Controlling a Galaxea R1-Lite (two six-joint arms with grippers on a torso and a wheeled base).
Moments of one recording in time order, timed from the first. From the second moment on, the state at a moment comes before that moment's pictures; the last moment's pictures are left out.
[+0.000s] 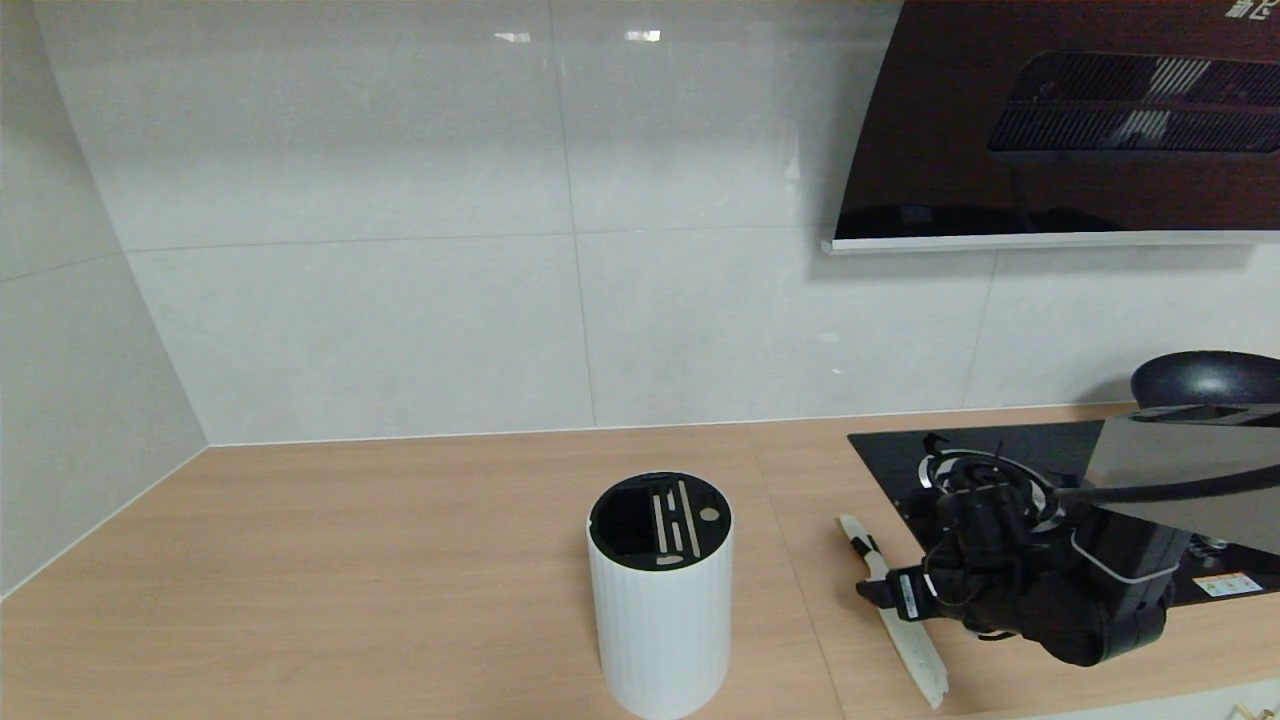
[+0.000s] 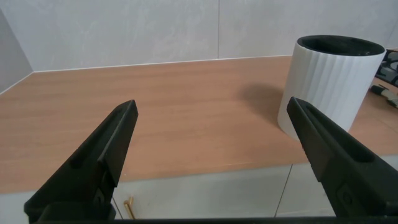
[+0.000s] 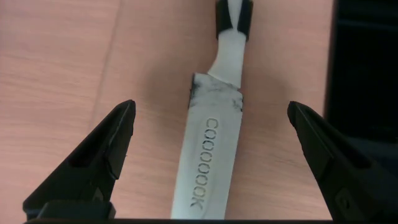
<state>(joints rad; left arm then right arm) 0.00 0.00 0.00 0.00 -0.04 0.01 0.24 2.34 -0.70 -0.86 0.02 0.06</state>
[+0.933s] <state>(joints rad) 0.00 0.00 0.00 0.00 -0.04 0.01 0.27 2.44 -0.77 -0.86 -0.07 0.07</state>
